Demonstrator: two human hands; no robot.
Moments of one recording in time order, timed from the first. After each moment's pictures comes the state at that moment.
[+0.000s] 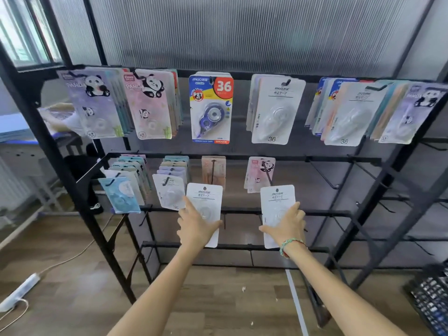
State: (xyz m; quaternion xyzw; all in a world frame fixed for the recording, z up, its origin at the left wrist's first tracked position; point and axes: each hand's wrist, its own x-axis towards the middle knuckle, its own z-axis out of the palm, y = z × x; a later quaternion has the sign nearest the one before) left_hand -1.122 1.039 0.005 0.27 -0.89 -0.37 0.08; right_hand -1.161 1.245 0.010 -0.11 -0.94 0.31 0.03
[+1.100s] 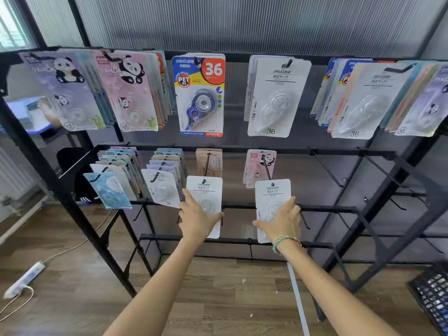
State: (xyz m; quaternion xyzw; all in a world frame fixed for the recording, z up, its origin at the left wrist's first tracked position) left_hand -1.170 1.052 -0.017 0.29 -0.88 -0.37 0.08; right_hand -1.193 1.246 -0.009 -0.07 -0.96 0.28 0.03
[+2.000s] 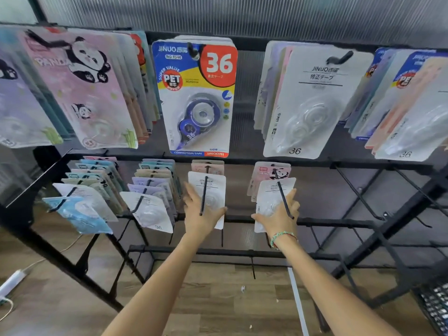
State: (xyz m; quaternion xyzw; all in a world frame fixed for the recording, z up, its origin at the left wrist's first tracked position) left_hand -1.280 1.027 -0.033 0.21 -0.87 -0.43 0.10; right_hand -1.314 1.211 -0.035 -0.09 -0.93 0.36 0.04
